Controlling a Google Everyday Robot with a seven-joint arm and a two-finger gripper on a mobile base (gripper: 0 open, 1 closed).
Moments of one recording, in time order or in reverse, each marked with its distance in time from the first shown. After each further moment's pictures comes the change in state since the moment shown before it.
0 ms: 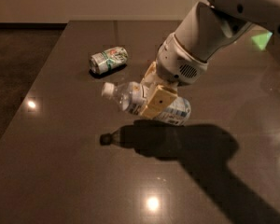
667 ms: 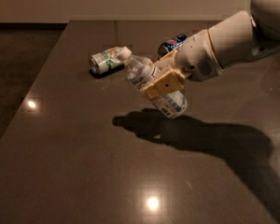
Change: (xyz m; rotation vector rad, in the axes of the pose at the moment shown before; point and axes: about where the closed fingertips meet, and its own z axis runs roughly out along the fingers) arm -0.002 -0.041 -0.027 0.159 -0.357 0.208
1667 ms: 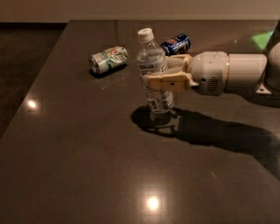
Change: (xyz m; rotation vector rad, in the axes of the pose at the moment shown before) arm -0.005 -0.022 -0.011 0.076 -0.487 0.078
